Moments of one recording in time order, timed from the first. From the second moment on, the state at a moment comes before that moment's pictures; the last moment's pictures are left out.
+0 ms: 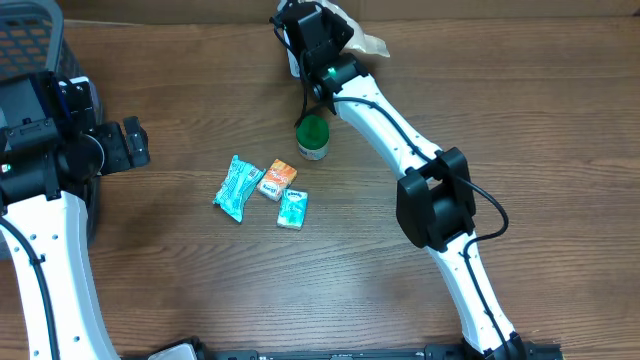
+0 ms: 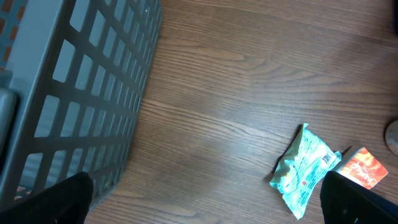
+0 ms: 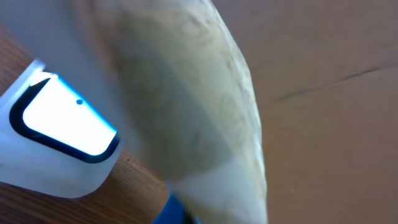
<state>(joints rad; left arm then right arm) 0.31 1.38 1.48 -1.08 -0.01 0.03 0.55 2.53 2.35 -0.39 0.63 -0.61</state>
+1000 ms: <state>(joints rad) 0.31 1.38 1.48 -1.08 -0.01 0.03 0.61 2.53 2.32 -0.45 0.68 -0.65</state>
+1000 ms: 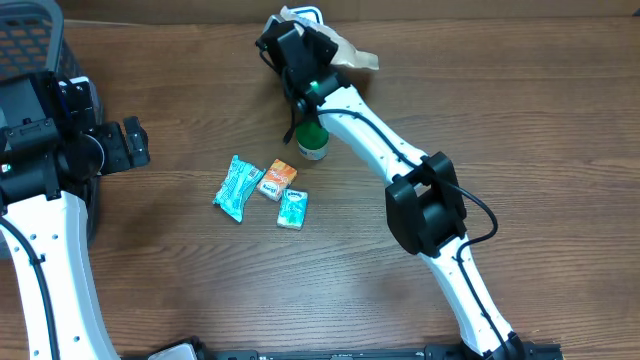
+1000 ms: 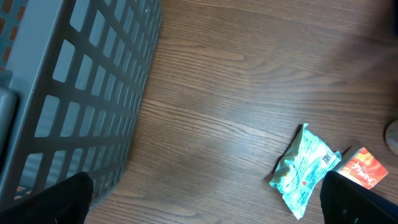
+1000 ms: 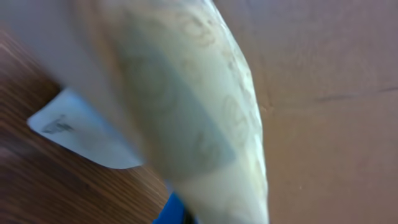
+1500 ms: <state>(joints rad) 0.31 1.38 1.48 -1.08 -0.01 0.03 0.58 2.02 2.30 -1.02 0.58 -0.18</state>
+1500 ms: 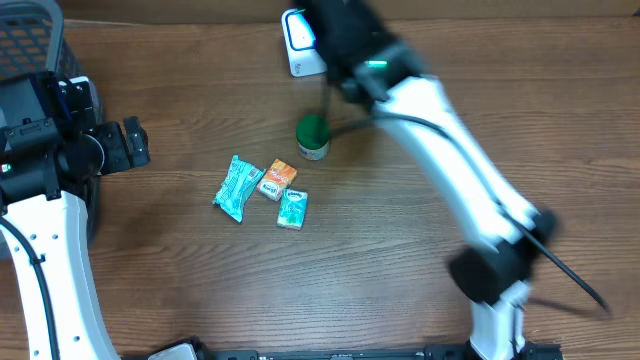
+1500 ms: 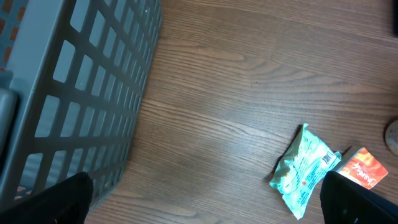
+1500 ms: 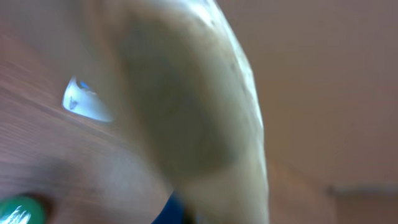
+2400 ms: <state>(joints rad) 0.31 1.38 1.48 -1.08 -0.01 0.03 -0.17 1.95 1.86 -1.28 0.16 0.63</state>
